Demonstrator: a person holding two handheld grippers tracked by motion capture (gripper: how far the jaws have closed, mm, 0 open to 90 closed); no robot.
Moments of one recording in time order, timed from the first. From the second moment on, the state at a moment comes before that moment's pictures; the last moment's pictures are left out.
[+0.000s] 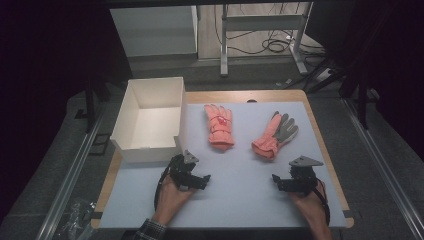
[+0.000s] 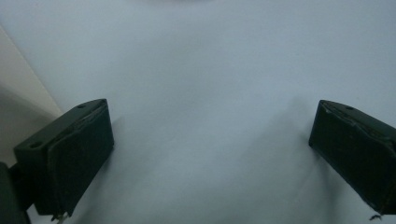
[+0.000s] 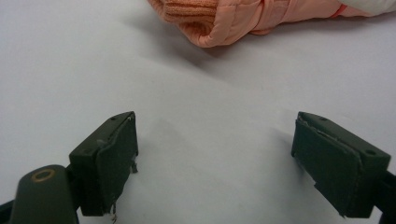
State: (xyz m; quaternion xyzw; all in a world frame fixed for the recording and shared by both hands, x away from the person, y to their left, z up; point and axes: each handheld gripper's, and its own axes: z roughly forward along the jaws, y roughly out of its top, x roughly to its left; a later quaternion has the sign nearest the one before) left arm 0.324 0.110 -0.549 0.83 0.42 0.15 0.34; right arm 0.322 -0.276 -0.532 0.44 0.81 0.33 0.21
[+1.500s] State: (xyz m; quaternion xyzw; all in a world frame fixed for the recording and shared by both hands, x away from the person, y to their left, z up) left arm 0.325 0.110 -0.549 0.83 0.42 0.15 0.34; right arm 0.350 -0.278 -0.509 0.46 0.80 0.34 0.19
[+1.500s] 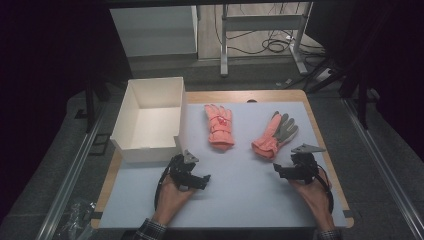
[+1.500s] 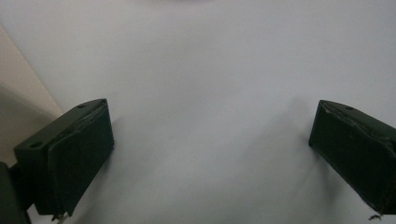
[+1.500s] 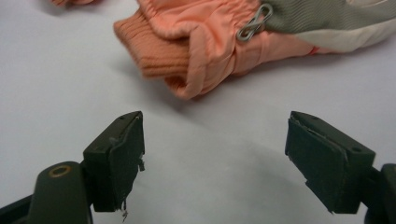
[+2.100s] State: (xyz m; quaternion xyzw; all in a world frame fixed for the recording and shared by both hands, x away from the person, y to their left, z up) left arm 0.325 0.110 -0.549 0.83 0.42 0.15 0.34; right arm 0.397 -0.294 -0.482 0.48 0.78 0.35 0.20
